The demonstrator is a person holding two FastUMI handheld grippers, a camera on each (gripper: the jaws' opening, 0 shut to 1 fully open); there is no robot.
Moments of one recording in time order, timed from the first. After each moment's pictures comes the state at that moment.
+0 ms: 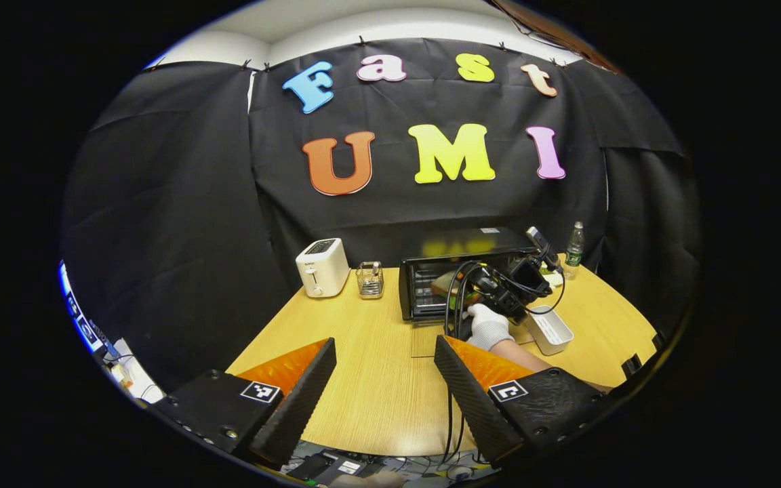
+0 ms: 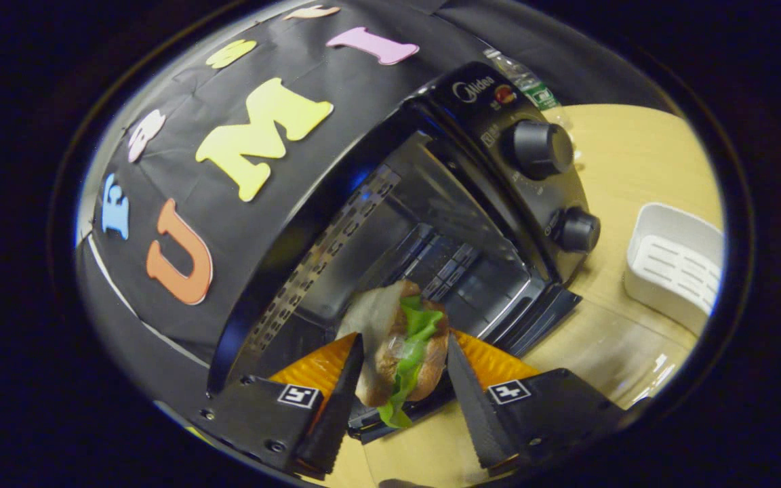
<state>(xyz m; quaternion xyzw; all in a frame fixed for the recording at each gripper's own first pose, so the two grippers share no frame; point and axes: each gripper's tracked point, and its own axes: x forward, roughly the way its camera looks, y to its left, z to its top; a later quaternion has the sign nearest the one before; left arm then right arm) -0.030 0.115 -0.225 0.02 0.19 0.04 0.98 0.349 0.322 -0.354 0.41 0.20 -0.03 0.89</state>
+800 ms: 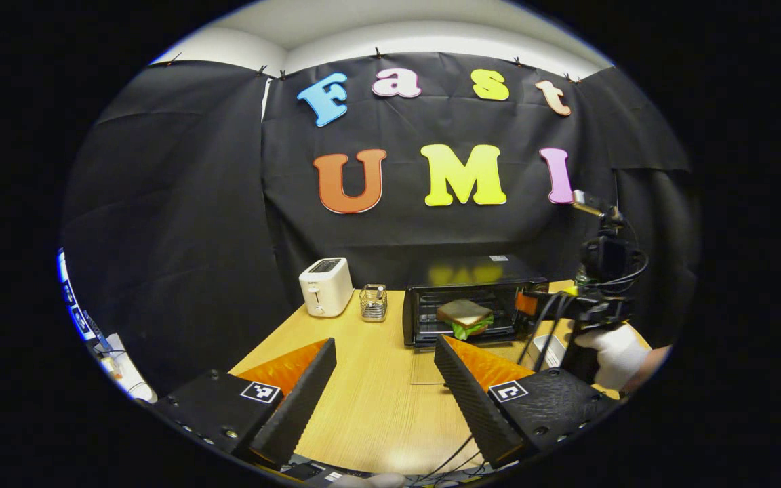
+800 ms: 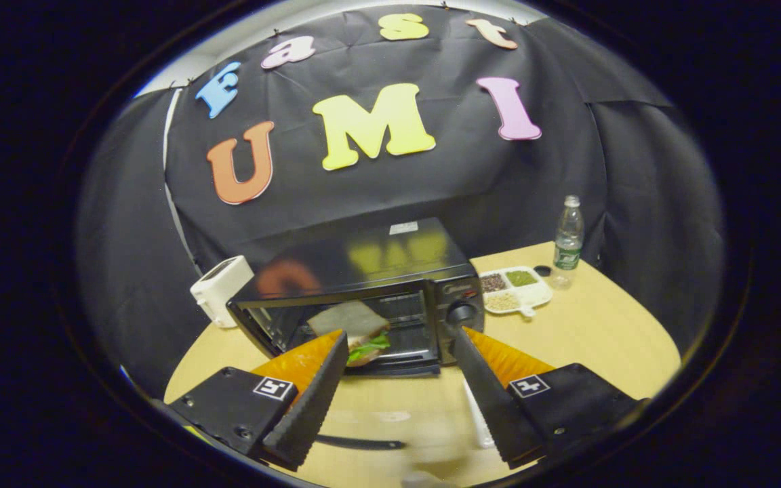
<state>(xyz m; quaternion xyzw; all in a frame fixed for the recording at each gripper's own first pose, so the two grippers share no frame) 0.007 0.114 -0.205 0.00 0.15 0.05 0.99 0.220 0.212 -0.245 0.08 0.18 0.04 0.98</state>
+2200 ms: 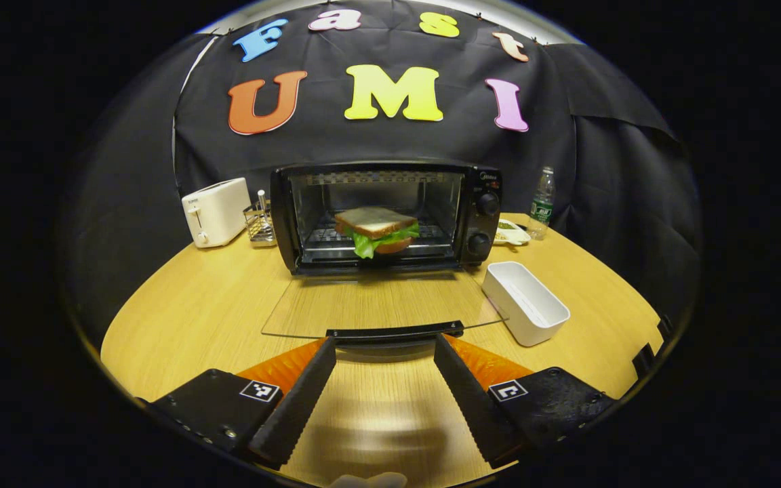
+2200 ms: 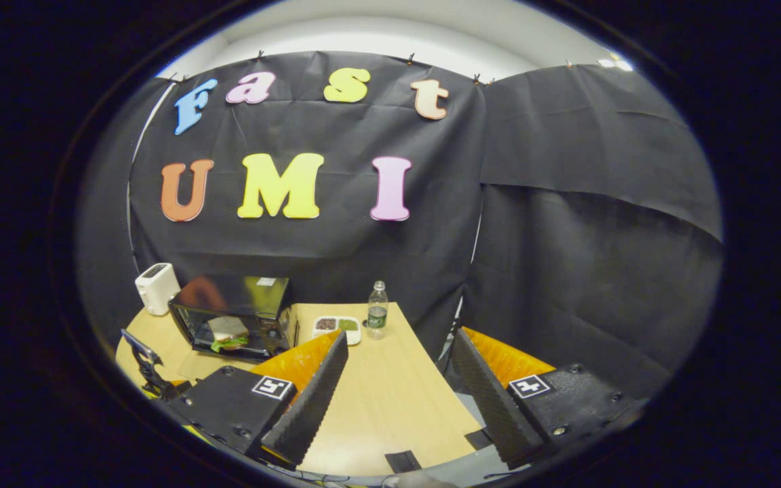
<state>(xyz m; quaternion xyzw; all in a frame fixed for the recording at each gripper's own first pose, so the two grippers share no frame) 0.083 -0.037 -0.421 -0.02 0.27 -0.08 0.96 0.028 -0.044 -0.070 -0.02 0.13 -0.14 0.98</state>
